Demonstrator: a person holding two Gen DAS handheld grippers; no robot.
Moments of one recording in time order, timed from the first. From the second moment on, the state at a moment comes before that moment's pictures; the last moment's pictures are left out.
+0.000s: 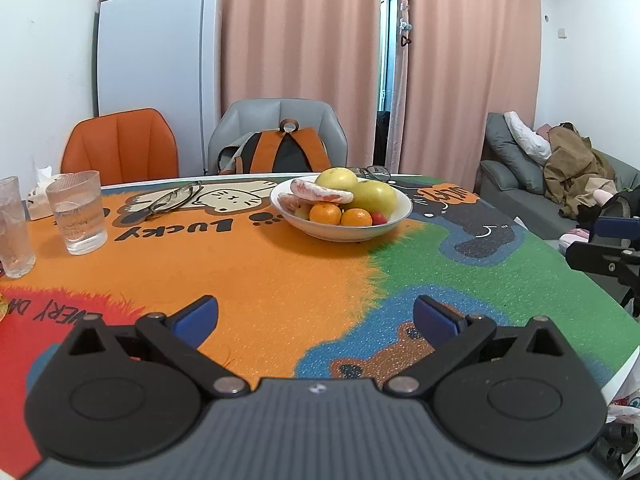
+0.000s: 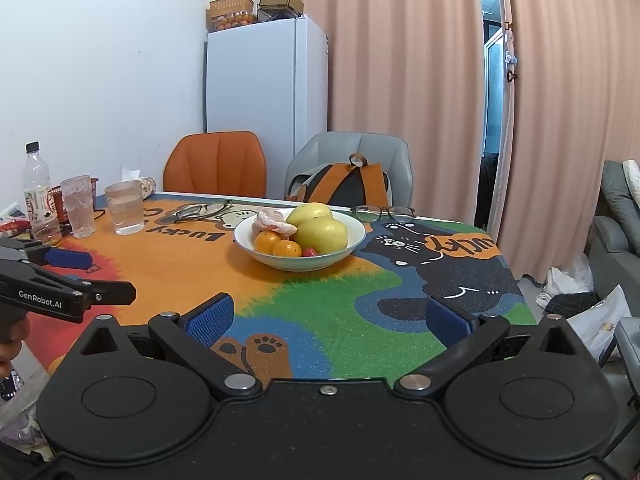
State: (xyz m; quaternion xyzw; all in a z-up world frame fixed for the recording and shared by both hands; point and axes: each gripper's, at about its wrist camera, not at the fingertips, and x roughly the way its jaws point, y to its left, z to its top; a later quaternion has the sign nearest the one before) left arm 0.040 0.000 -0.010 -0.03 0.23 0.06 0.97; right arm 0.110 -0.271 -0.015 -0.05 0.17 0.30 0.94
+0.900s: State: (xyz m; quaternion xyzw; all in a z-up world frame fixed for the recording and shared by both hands) left arm 0.035 -0.006 -0.006 -0.02 0.22 0.06 0.97; right arm 0.107 -0.271 -0.015 -0.05 0.17 0.30 0.94
